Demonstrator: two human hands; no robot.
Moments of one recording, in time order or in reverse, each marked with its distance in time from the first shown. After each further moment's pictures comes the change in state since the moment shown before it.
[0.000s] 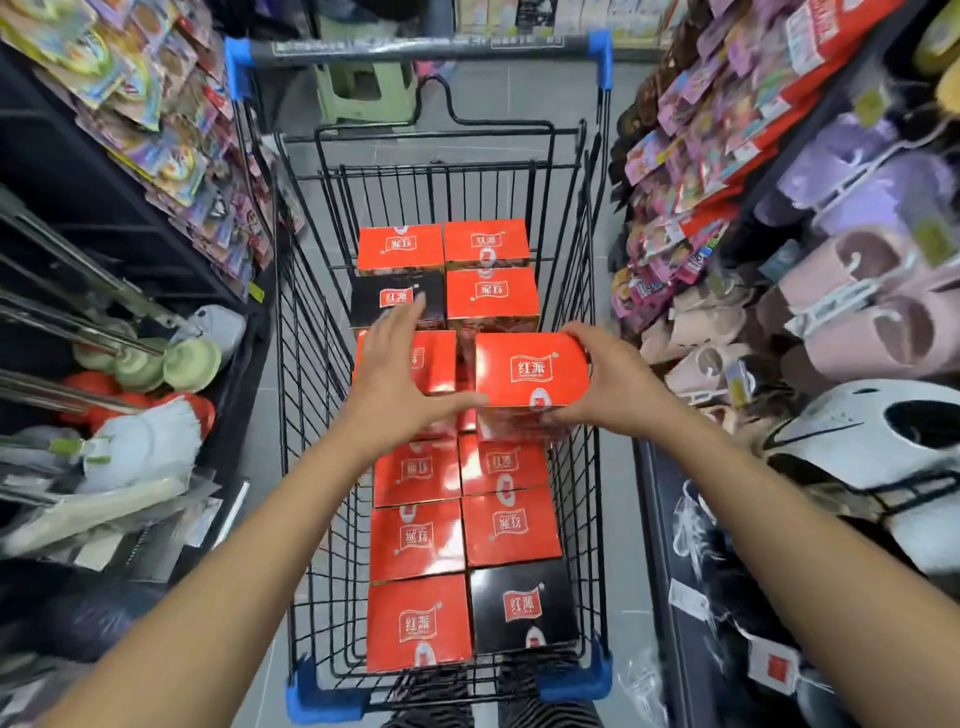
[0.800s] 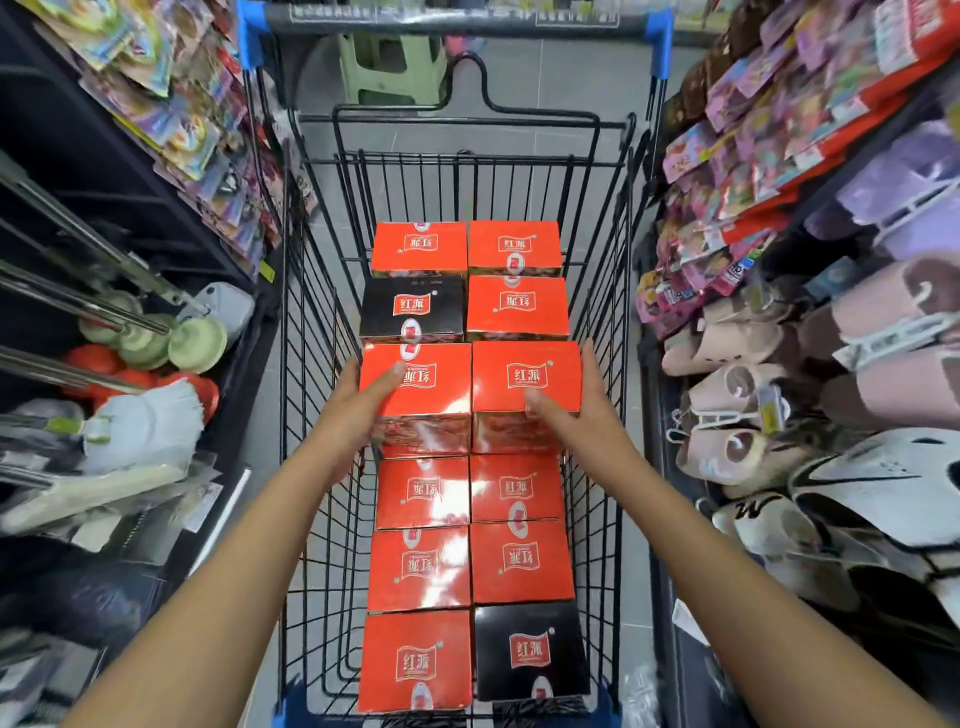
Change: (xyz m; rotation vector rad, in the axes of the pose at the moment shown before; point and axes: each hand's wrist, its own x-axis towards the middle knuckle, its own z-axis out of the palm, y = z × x) left_hand 0.032 -0.087 0.012 -0.768 0.002 -0.538; right_hand 0.027 0.012 0.069 0.492 0.034 0.255
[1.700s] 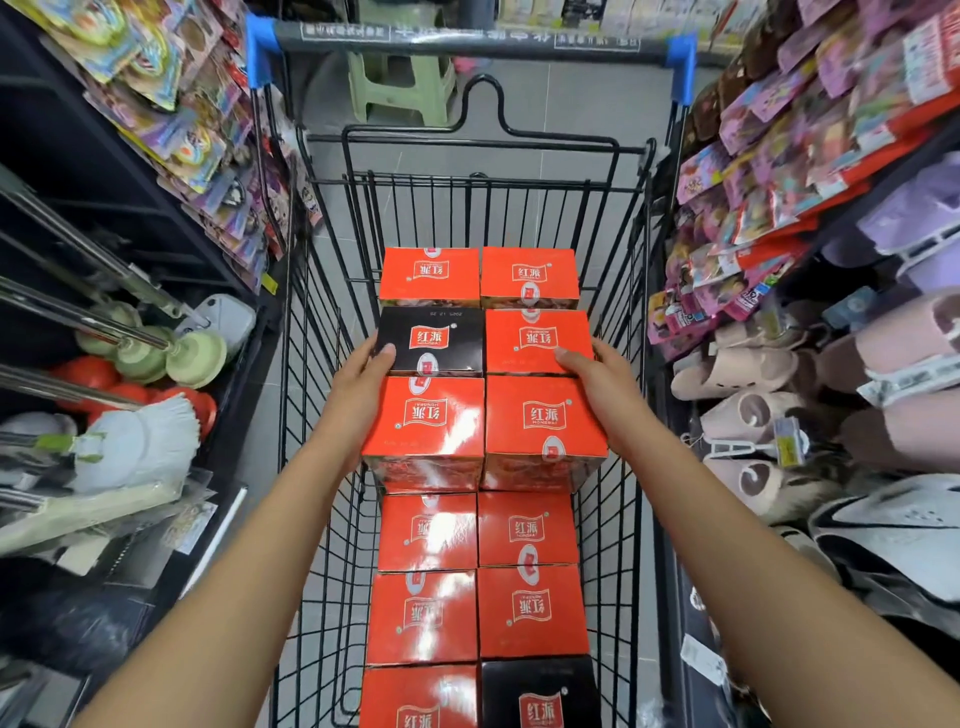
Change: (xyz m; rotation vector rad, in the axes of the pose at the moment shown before) left_hand 0.043 0.027 0.000 -0.120 0.089 0.002; right_hand 0.073 -0.041 -0.015 0.326 0.093 0.193
